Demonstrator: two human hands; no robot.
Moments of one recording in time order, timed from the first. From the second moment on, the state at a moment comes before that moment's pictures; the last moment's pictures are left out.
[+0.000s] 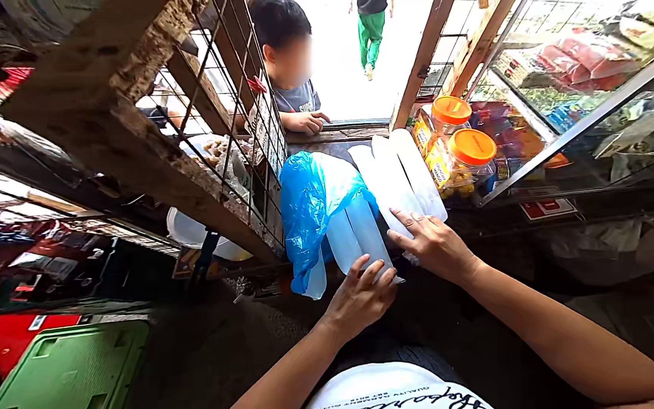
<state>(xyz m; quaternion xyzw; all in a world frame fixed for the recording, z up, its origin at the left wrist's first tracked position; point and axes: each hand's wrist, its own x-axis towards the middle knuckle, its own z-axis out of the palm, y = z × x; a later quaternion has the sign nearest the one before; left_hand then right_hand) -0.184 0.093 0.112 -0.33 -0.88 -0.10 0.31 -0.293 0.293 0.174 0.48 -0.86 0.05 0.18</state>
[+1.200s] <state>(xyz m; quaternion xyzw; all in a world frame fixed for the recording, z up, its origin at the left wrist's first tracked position) -0.244 0.056 0.242 -0.04 -0.97 -0.22 0.11 -0.207 0.357 0.231 0.27 -0.81 0.51 -0.08</state>
